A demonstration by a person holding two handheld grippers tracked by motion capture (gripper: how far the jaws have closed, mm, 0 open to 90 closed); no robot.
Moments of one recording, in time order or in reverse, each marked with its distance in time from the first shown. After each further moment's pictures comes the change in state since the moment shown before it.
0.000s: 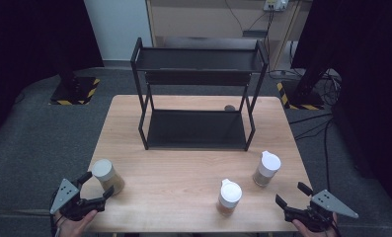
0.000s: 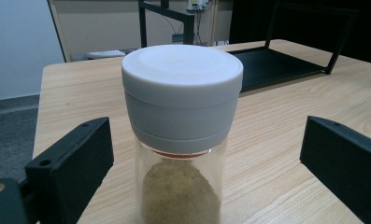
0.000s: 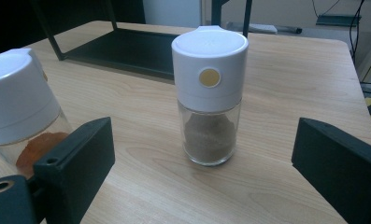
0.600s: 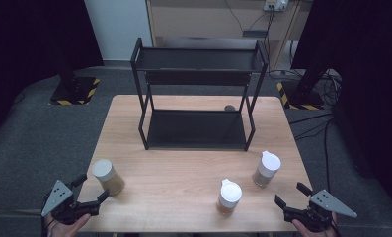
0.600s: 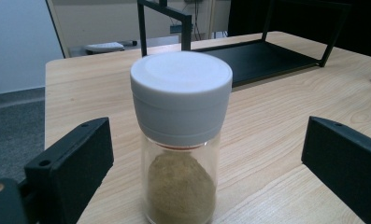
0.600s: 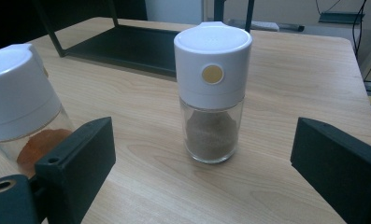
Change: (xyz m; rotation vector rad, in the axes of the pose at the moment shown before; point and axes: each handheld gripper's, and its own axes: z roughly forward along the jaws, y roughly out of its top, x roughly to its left) left arm 0.002 0.023 -0.018 0.052 -0.010 0.014; right arm 0.000 0.001 0.001 0.013 0.003 -0.004
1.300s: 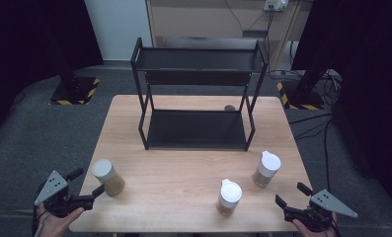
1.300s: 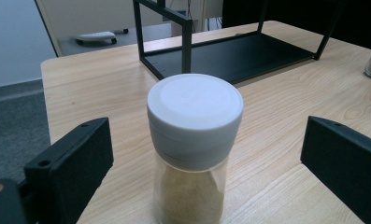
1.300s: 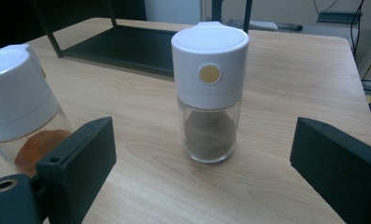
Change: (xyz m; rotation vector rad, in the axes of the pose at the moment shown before) left arm 0.021 0.037 0.002 0.073 -0.038 0.003; right arm 0.000 0.000 0.000 0.000 -0.004 0.003
